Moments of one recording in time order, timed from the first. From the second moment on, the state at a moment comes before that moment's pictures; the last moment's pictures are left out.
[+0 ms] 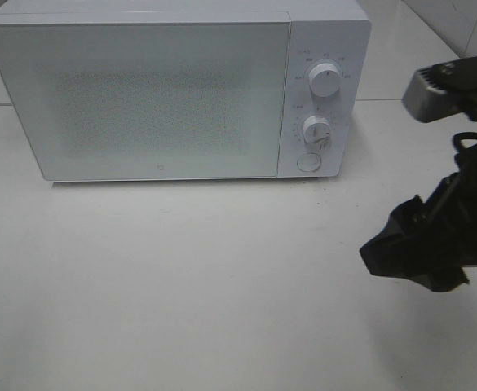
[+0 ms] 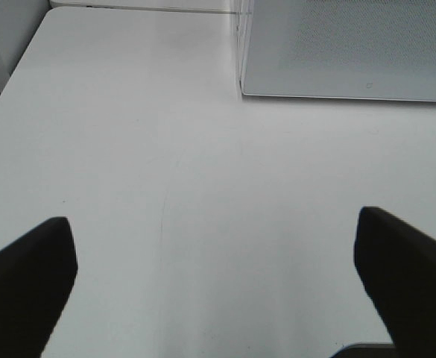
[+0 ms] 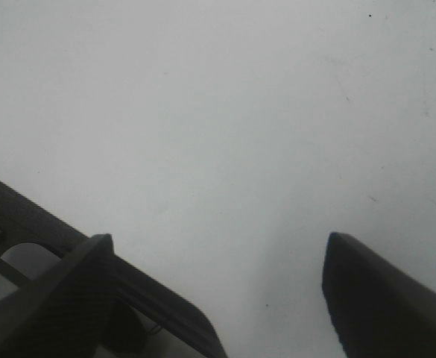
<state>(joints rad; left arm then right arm) 0.04 0.00 -0.52 -0.07 1.09 0.00 0.61 1.02 -0.66 0.05 0.66 0.11</state>
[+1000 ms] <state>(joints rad) 0.04 0.00 -0.52 -0.07 1.09 0.00 0.28 0.29 -0.66 -0.02 0.98 0.08</state>
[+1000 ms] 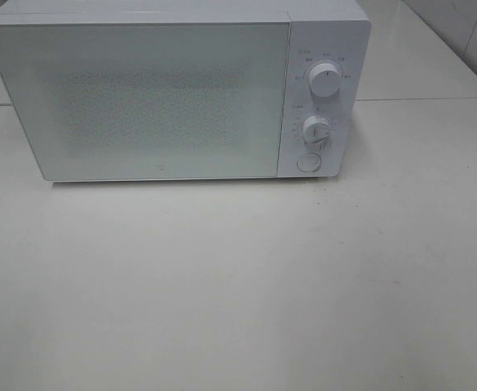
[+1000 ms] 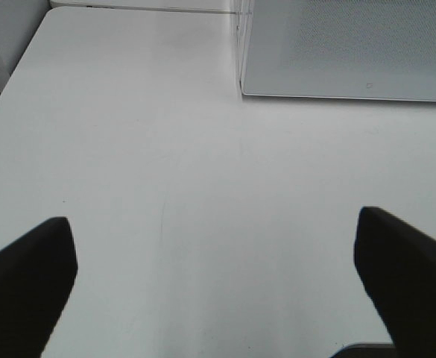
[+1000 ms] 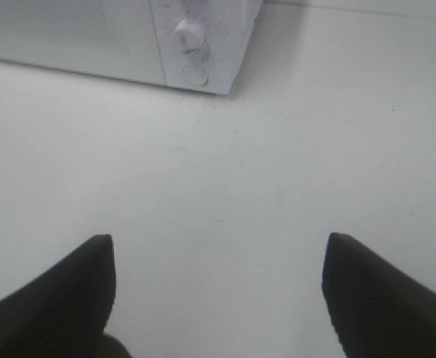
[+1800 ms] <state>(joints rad) 0.04 0.00 -0.52 -0.07 1.09 0.00 0.12 0.00 -0.50 -0.03 1.00 0.07</state>
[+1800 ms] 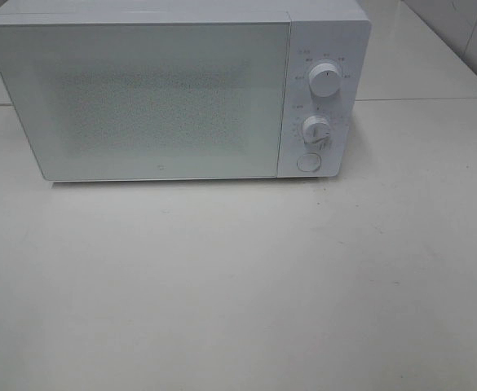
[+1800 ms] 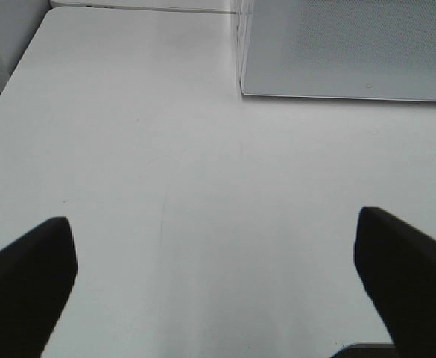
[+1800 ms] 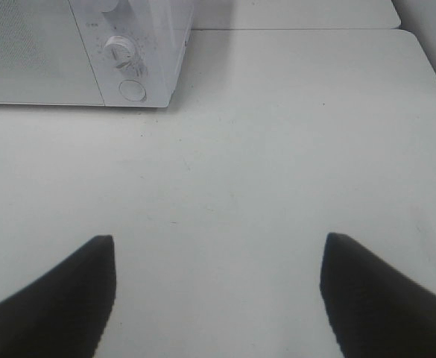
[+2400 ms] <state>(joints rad) 0.04 0.00 -0.52 -0.07 1.09 0.00 0.12 0.03 -0.52 -0.03 0.89 0.07</state>
